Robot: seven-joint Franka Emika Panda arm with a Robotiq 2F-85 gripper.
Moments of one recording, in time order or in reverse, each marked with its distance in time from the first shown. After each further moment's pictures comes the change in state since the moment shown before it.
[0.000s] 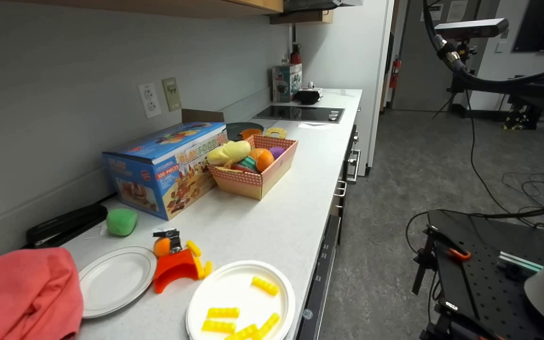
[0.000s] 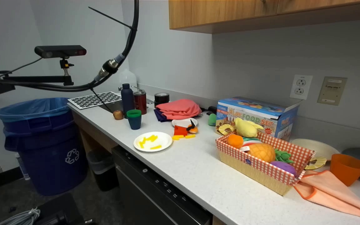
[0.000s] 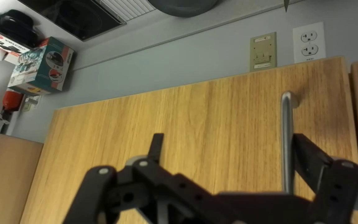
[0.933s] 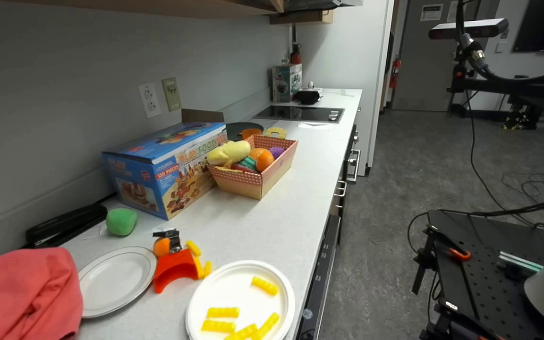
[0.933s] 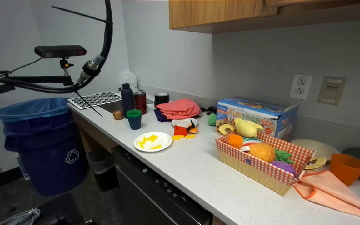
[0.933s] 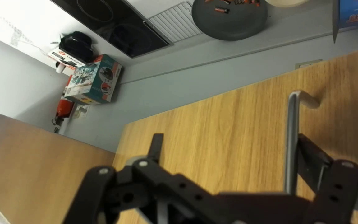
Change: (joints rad) arm -0.035 -0.227 0.005 -0.221 -0.124 -0.090 0.043
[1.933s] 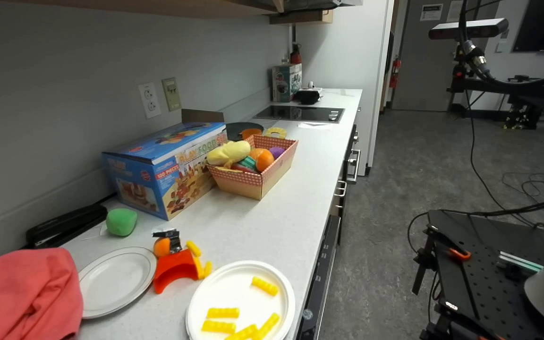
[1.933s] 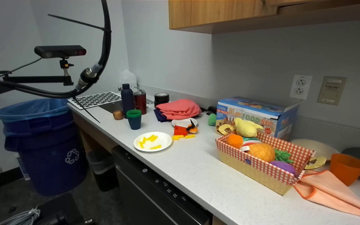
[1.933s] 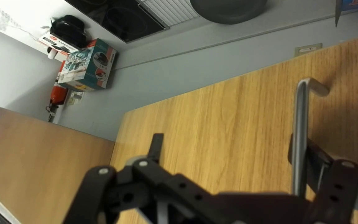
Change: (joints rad) arm -0.040 -0.029 0.003 -0.063 -0.005 0.125 -0.001
